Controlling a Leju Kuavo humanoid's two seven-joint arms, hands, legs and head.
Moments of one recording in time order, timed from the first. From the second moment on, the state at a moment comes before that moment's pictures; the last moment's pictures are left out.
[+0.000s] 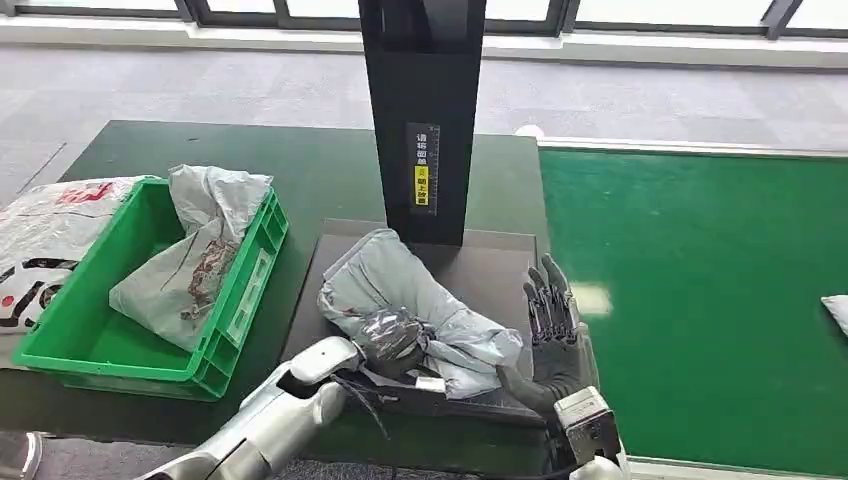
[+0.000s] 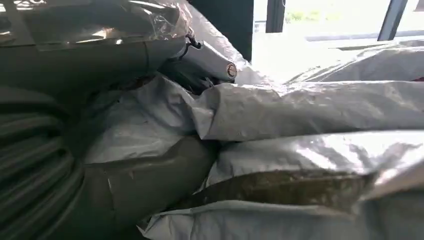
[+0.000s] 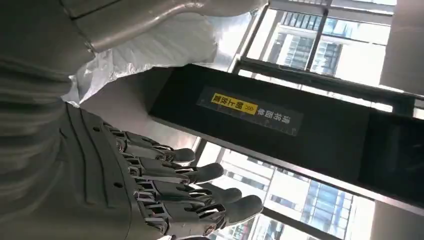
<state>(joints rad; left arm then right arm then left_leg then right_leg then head) -0.51 -0.12 -0.42 -0.62 -1.06 0.07 -0.34 0.12 0.12 0.21 -1.70 0.38 -0.19 -0.66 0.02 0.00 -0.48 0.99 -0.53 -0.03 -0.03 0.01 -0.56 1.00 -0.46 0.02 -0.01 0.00</state>
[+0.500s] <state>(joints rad) -0.33 -0.03 -0.32 -1.02 -0.93 0.48 -0.29 0.18 0.12 0.21 -1.74 0.37 -0.23 -0.68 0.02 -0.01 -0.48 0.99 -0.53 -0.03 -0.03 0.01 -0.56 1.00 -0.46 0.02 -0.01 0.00</state>
